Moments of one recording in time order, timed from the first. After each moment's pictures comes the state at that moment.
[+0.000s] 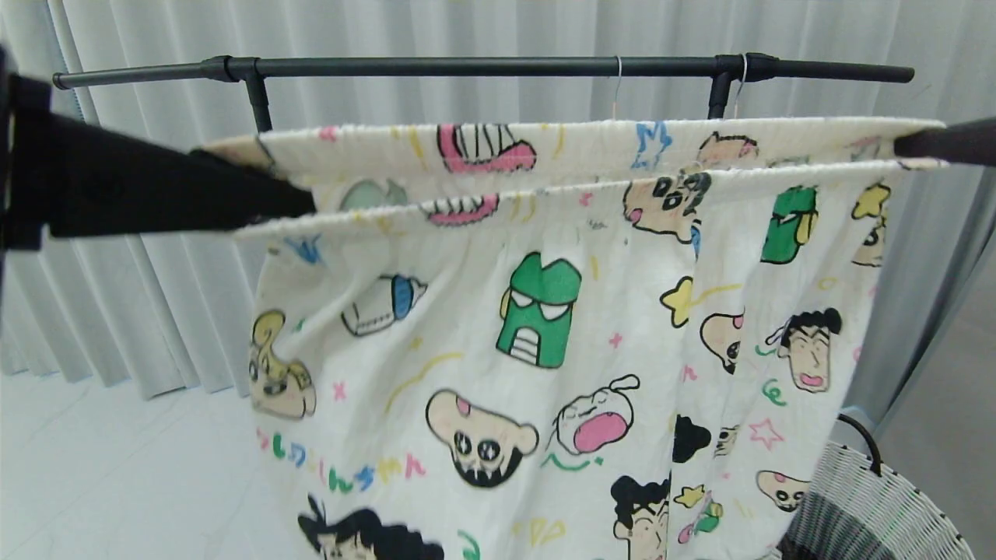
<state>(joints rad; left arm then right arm) -0.99 1.36 -1.77 0.86 0.26 -0.10 0.65 1.23 -1.56 0.59 0.04 -0.07</state>
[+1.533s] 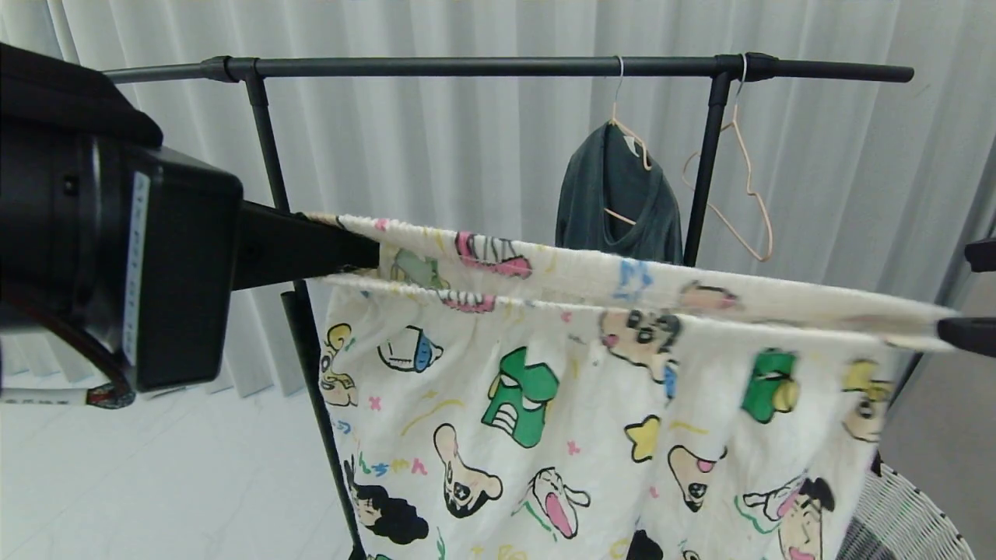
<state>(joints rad) -0.97 1.36 -1.60 0.72 0.27 -0.10 0.70 1.09 -1.39 0.69 0.04 -0.07</state>
